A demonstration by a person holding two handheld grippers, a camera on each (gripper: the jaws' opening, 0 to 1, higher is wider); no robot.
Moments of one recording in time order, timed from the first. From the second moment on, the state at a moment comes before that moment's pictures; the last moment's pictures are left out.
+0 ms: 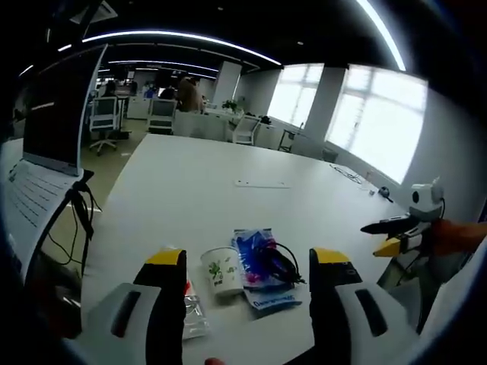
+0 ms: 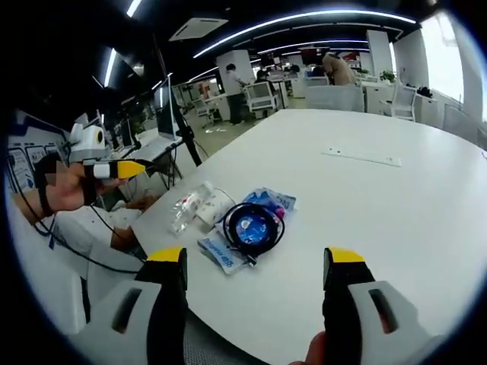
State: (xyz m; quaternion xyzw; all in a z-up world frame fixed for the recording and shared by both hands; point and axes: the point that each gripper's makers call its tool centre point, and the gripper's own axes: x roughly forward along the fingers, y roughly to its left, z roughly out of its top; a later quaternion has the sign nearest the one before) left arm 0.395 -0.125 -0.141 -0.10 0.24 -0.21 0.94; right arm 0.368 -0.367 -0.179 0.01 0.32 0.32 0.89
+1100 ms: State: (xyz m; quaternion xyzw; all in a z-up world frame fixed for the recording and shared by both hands) left arm 0.391 -0.127 -0.150 -0.10 0.24 -0.24 0.94; right arm 0.354 -0.366 -0.190 0.01 0.33 0.31 0.89
